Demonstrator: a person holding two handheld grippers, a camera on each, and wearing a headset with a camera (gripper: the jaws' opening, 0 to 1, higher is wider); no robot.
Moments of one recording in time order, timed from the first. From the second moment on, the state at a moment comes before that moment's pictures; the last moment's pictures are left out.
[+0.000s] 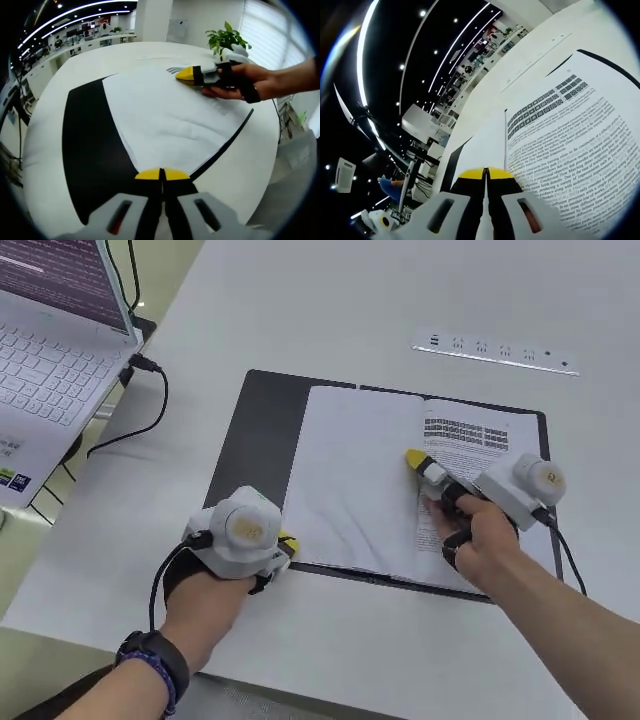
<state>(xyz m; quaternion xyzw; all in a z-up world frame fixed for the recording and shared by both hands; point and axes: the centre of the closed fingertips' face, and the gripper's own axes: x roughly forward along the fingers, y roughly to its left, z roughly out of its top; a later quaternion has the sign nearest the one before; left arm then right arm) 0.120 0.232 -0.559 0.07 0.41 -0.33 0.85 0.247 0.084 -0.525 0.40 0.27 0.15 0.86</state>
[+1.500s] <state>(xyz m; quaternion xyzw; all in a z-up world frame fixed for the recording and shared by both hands) 0.121 0.232 -0.559 0.05 0.41 -0.32 0.85 0.342 0.056 -0.529 0.43 0.22 0.08 0.87</state>
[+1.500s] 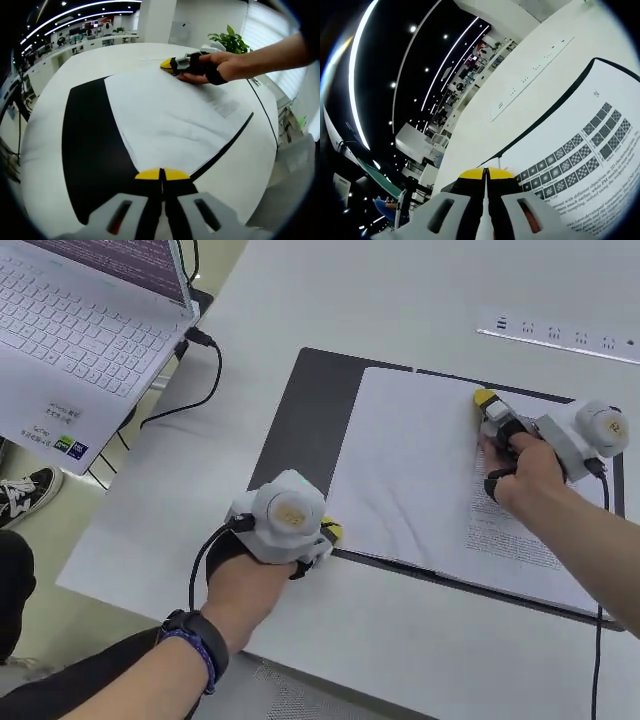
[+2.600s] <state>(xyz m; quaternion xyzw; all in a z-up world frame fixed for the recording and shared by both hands) 0.120 0.232 -0.559 0.05 0.41 -0.33 0.85 0.314 0.067 -0.526 0.39 0.24 0.13 0.88</state>
